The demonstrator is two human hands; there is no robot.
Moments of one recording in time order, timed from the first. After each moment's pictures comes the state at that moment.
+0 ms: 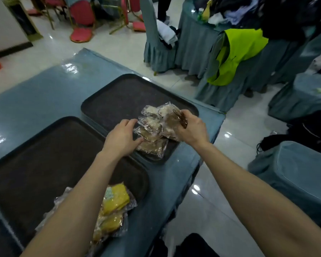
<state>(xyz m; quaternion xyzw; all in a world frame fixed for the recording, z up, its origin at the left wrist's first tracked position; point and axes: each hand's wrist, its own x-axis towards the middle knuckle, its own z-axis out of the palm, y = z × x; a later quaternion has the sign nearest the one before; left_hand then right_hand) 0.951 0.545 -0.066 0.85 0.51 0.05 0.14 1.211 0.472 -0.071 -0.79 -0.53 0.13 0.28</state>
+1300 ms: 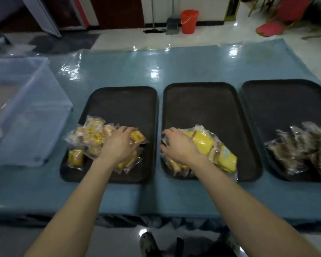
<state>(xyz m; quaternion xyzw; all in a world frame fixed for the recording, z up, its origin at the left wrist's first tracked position) 0.603 0.203 -0.074 0.51 0.85 0.06 0.10 0.798 0.345 -0.094 -0.33 -0.92 0.23 0.03</state>
